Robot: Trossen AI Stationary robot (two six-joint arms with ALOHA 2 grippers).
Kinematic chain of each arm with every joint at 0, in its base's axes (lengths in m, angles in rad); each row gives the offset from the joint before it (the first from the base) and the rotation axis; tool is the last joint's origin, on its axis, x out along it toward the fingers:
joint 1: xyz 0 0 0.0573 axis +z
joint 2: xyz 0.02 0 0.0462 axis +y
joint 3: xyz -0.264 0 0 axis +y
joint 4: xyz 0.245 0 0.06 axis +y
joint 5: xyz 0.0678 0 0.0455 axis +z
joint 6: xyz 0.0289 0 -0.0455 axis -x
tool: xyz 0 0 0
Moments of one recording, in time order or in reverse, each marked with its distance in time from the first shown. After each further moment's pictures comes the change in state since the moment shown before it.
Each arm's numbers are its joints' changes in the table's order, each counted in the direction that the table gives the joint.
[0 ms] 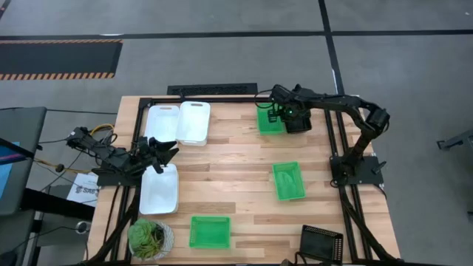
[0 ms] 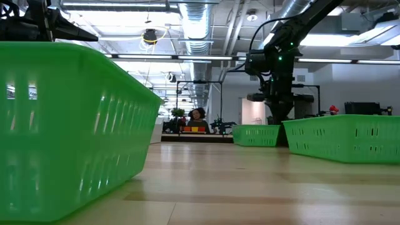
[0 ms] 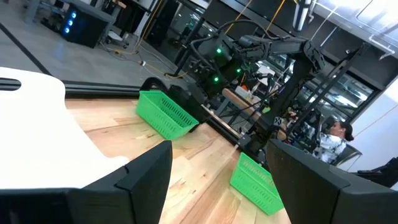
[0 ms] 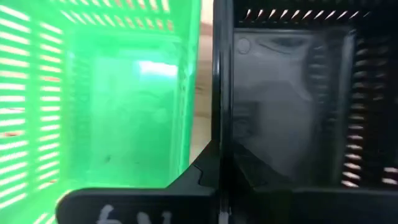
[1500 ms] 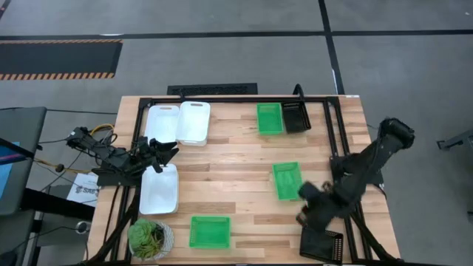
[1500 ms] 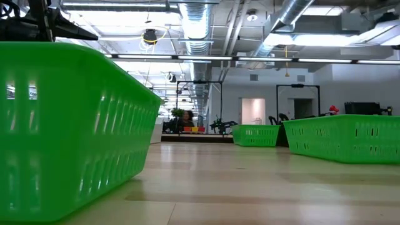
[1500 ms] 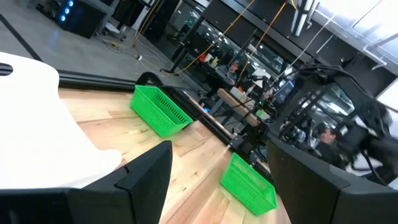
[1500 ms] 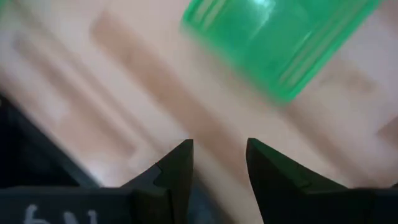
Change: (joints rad) left arm 0.000 0.000 0.000 -0.001 -0.011 0.068; right arm 1.435 -0.269 0.008 0.315 0.043 -0.785
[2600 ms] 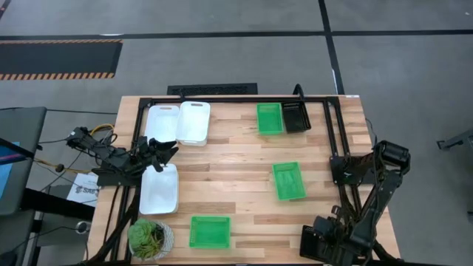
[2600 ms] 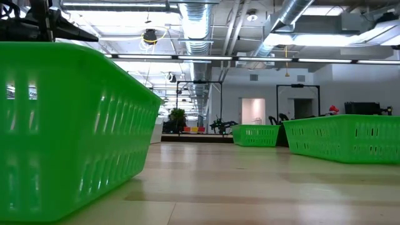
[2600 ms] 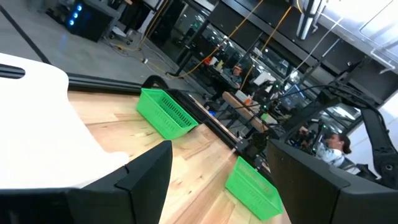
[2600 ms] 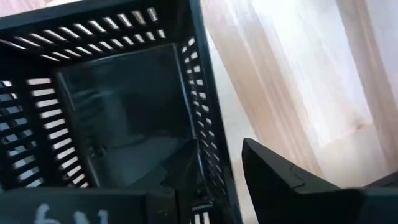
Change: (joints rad) left arm 0.000 0.000 0.000 0.005 0.030 0.003; right arm 0.358 0.285 0.000 -0.052 0.006 -0.027
